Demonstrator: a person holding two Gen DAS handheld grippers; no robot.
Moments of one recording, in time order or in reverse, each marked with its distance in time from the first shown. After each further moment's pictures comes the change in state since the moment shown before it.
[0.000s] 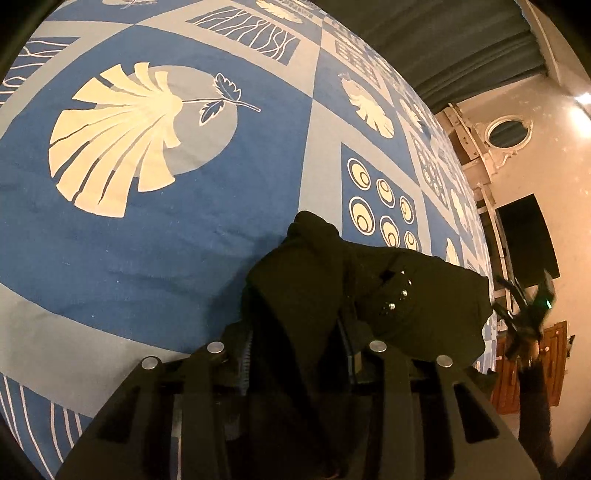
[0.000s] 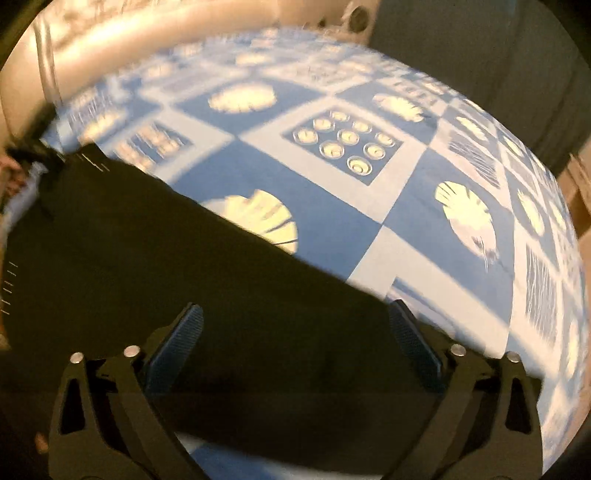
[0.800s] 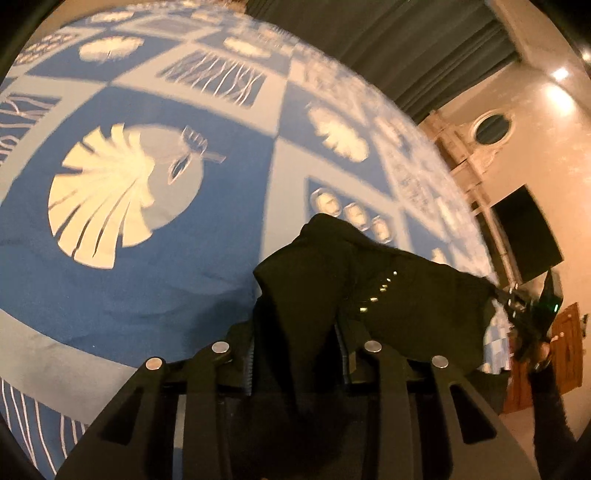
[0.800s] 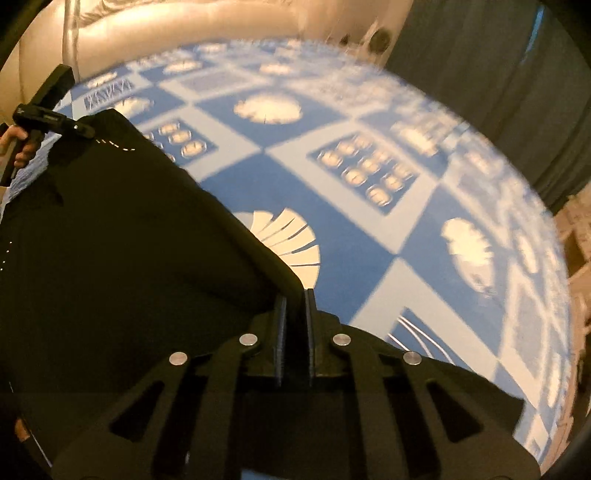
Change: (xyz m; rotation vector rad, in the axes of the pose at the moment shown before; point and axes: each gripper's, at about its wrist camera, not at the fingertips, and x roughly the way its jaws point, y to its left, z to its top) left arm -0.022 -0.032 -0.002 0.099 -0.150 0.021; right arm -0.064 0.045 -0.033 -0.037 -0.193 -0.102
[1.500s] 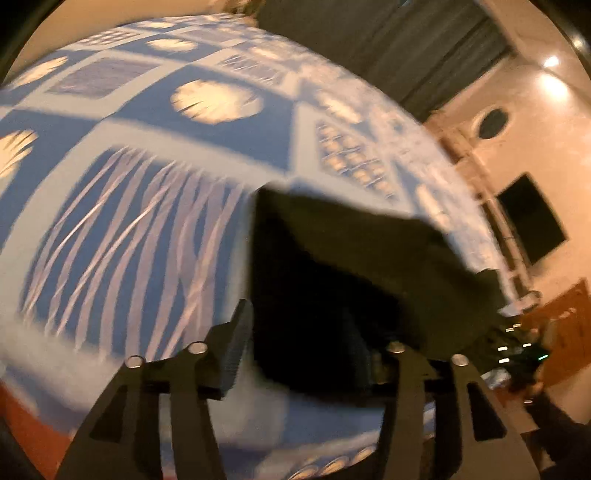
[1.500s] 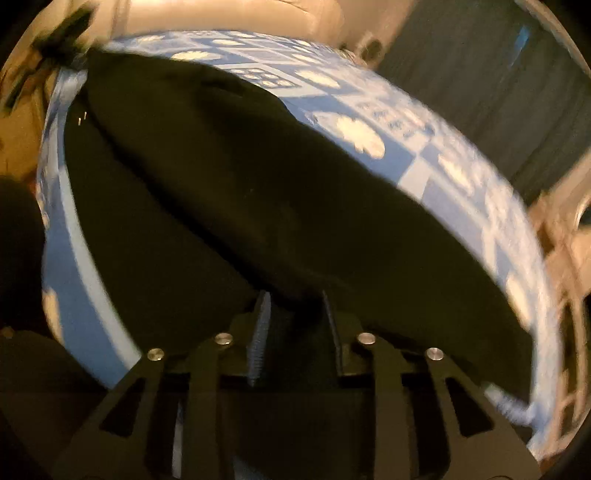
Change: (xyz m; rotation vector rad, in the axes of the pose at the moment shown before) left arm -0.108 0.002 -0.173 0.001 -0.029 0.111; right arm -0.089 0.130 -0.175 0.128 0.044 0.034
